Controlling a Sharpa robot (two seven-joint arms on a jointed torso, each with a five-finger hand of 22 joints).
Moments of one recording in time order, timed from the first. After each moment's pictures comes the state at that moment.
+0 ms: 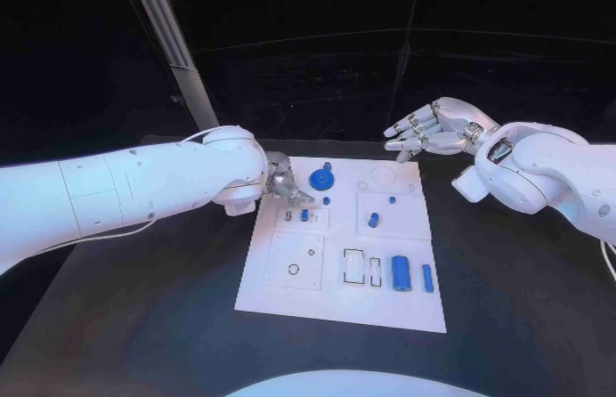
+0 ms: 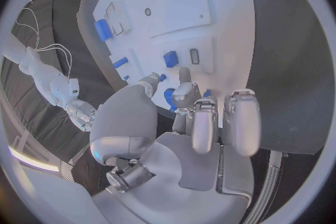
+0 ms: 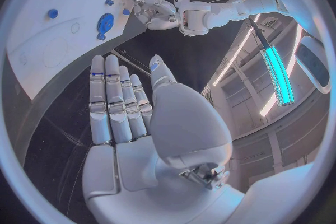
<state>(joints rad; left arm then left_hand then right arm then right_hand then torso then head) 1.38 -0.67 -0.17 1.40 -1.01 0.09 -0.61 0.95 -0.13 0.23 0.27 0.08 0.92 0.04 0.68 0.52 1.30 -0.03 1.13 1.03 1.46 -0.10 1.57 1.31 0.04 1.47 0.01 1.44 1.31 1.32 -0.83 -0.01 1.45 -0.77 -0.18 0.11 1.41 0.03 -0.12 0.08 0.18 0.94 0.22 0.07 0.08 1.13 0.15 0.11 0.10 1.30 0.08 0.07 0.28 0.18 1.11 0.18 0.27 0.09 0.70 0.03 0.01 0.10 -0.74</state>
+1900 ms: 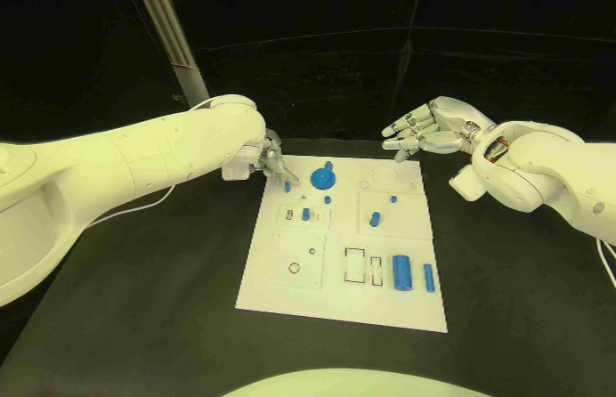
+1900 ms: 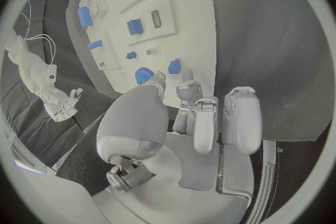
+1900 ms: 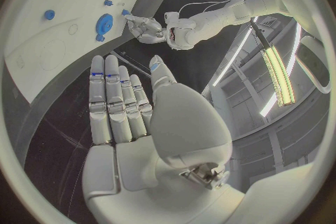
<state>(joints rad) 1.39 -0.48 -0.15 0.96 -1.03 0.33 -0.53 1.10 -0.03 0.03 0.28 0.06 0.90 0.07 0.59 0.41 1.25 -0.01 1.09 0.96 1.47 -0.07 1.57 1.31 0.05 1.47 0.04 1.41 1.31 1.32 -0.81 -0.01 1.43 -0.77 -0.17 0.11 1.40 0.04 -0.12 0.08 0.19 0.94 0.22 0.07 0.08 1.13 0.15 0.11 0.10 1.30 0.09 0.07 0.27 0.18 1.10 0.19 0.26 0.08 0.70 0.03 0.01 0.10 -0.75</state>
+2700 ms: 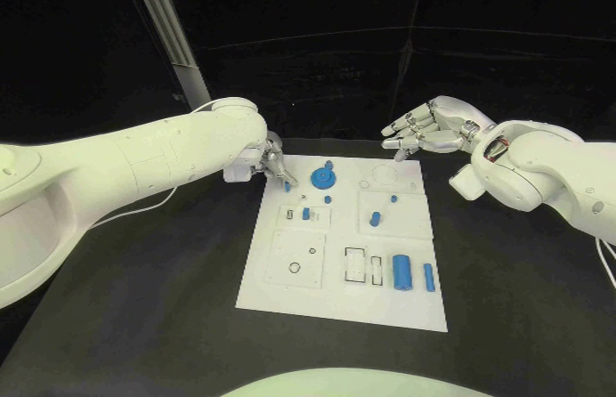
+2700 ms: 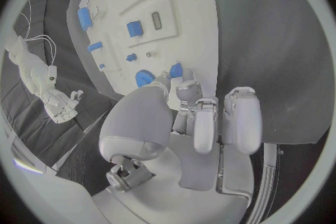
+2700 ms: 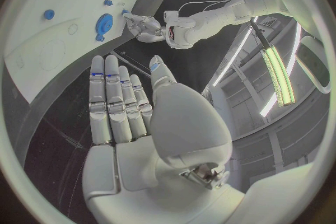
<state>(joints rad) 1.39 -0.47 -0.15 0.95 -1.02 0.33 -0.52 1.16 0.02 0.05 0.25 0.06 0.91 0.06 0.59 0.41 1.26 -0.01 1.10 0.97 1.47 -0.07 1.57 1.31 0.05 1.47 0.04 1.41 1.31 1.32 -0.81 -0.01 1.42 -0.77 -0.17 0.11 1.40 0.04 -0.12 0.08 0.19 0.94 0.22 0.07 0.08 1.13 0.15 0.11 0.10 1.30 0.09 0.07 0.27 0.18 1.10 0.19 0.26 0.08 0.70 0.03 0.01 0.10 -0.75</state>
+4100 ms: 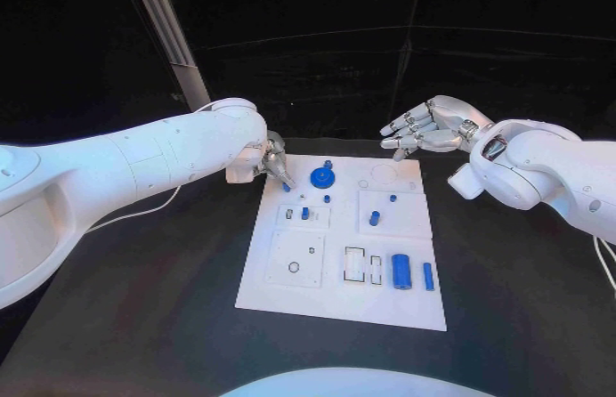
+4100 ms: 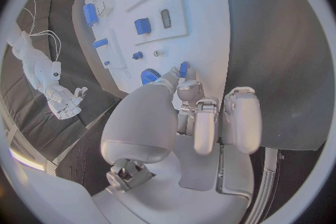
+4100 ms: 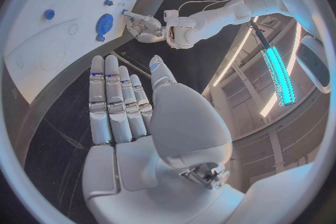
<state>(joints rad) 1.38 -0.47 -0.15 0.96 -0.98 0.31 -0.50 1.37 0.03 0.24 0.14 0.05 0.90 0.06 0.59 0.39 1.27 -0.02 1.08 0.95 1.47 -0.08 1.57 1.31 0.05 1.47 0.03 1.41 1.31 1.32 -0.80 -0.01 1.42 -0.77 -0.17 0.11 1.40 0.04 -0.12 0.08 0.19 0.94 0.22 0.07 0.08 1.13 0.15 0.11 0.10 1.30 0.09 0.07 0.27 0.18 1.10 0.19 0.26 0.08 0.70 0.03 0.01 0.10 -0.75</state>
